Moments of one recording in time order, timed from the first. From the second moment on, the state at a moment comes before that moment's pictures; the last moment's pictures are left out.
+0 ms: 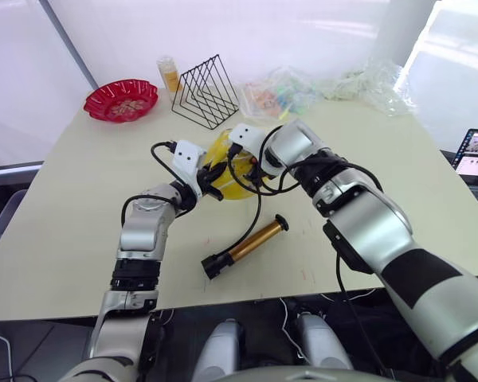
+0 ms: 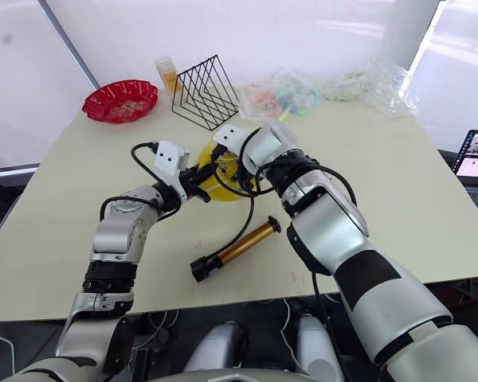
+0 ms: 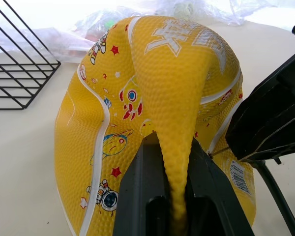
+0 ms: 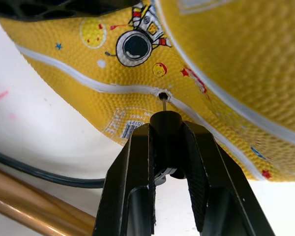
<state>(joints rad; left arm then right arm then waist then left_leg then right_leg) -0.51 0.35 0.07 0.11 -0.18 0.44 -0.61 -1.47 0.07 0.32 1.11 -0.22 0.86 0.86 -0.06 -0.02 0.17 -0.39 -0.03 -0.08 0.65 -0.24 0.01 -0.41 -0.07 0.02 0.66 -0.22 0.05</state>
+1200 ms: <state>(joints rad) -0.57 0.34 0.07 0.28 -0.18 0.30 -0.68 -1.33 -0.02 0.39 0.87 -0.26 0.73 0.96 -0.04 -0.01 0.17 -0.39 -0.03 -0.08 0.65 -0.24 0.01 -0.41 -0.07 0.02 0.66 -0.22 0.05</state>
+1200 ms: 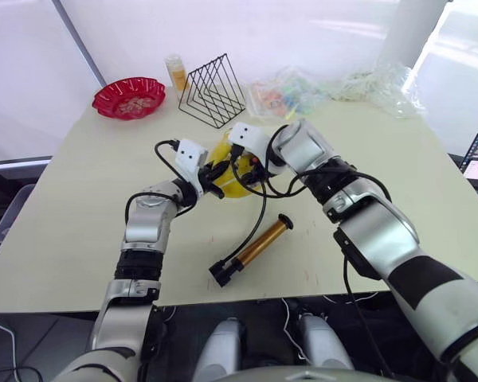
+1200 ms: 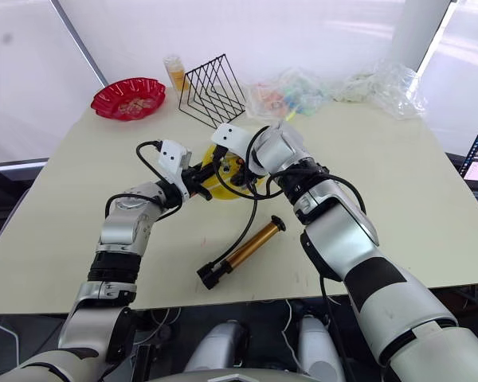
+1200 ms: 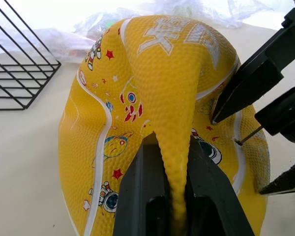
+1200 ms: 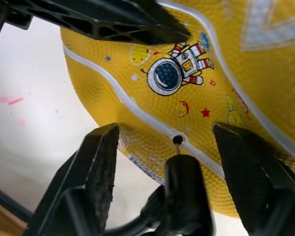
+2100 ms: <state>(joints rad) -0.59 0.33 0.06 0.32 -0.18 0.28 -0.69 -1.12 -0.18 0.25 0.21 0.00 1.24 0.86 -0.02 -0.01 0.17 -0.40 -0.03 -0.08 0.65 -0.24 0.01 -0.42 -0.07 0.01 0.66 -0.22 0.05</state>
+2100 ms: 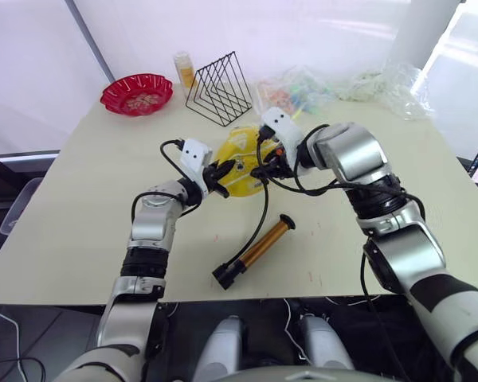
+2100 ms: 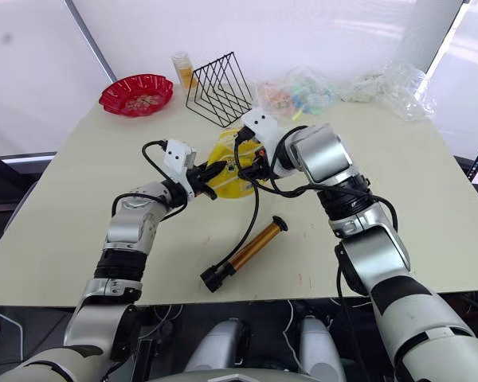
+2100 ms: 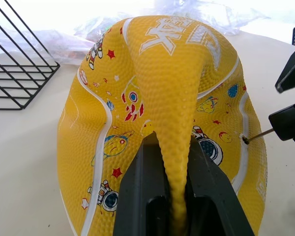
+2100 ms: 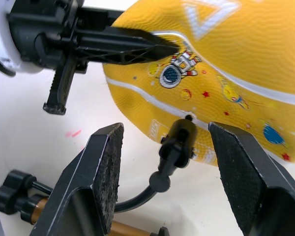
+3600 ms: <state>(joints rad) -0.60 0.33 0.06 0.32 -0.18 0.28 -0.69 -1.03 -0.11 0.12 0.20 0.22 1.32 0.46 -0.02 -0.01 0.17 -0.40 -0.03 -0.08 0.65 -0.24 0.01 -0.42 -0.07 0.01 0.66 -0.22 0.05</state>
